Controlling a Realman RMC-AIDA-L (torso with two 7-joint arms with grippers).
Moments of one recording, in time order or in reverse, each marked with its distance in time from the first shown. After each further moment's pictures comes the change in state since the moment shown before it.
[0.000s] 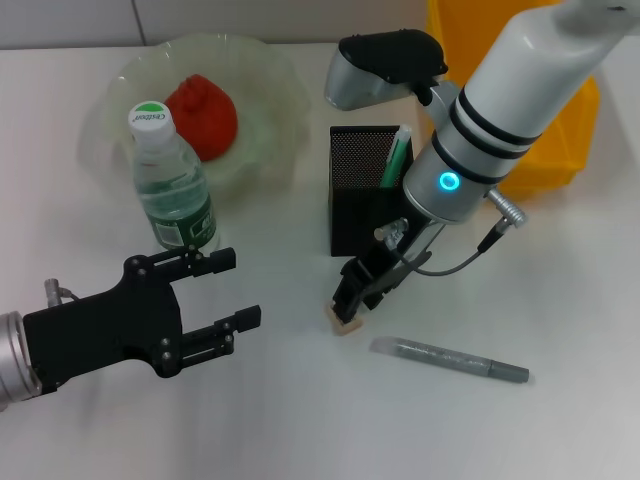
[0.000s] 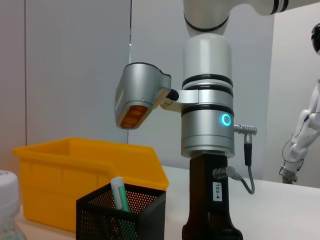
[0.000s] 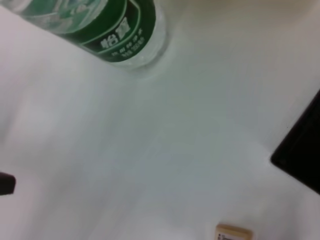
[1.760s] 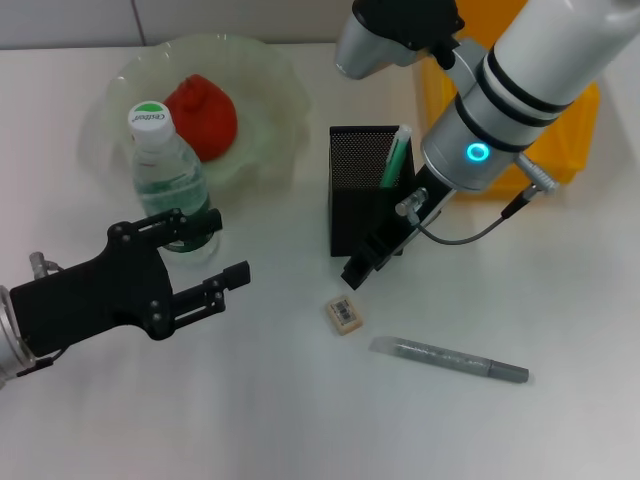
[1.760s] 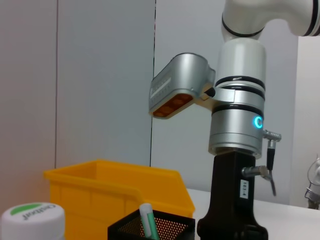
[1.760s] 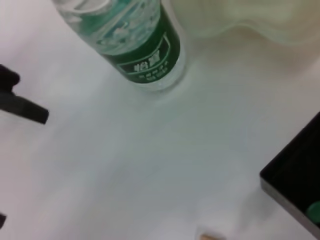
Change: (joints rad) left arm -0.016 -0.012 -0.080 0.000 -0.019 0.009 -0.015; right arm -0.161 -0.011 -0.010 -0.399 -0.090 -0.122 -0.019
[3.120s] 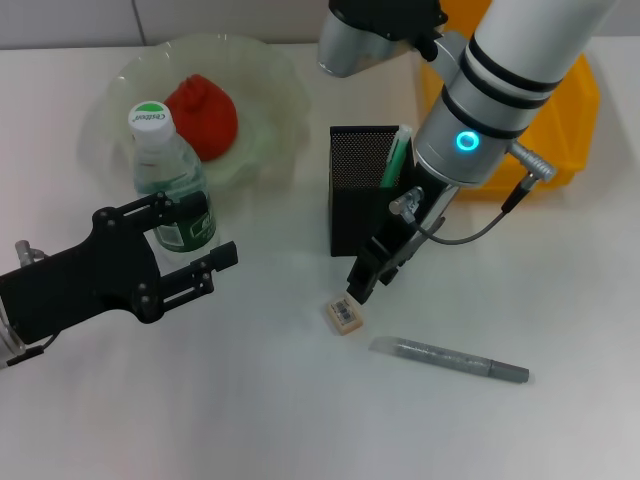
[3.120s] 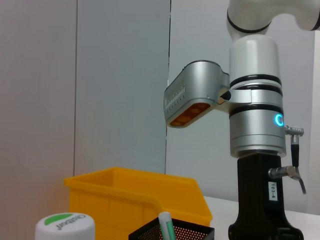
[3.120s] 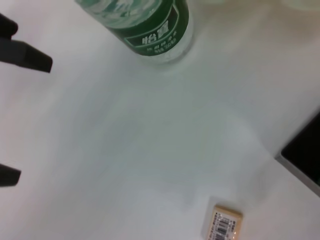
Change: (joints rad) left arm -0.001 0.003 -0.028 0.007 -0.014 -0.005 -0.010; right arm 0.129 0.003 0.052 0.131 -0.041 -0.086 0.047
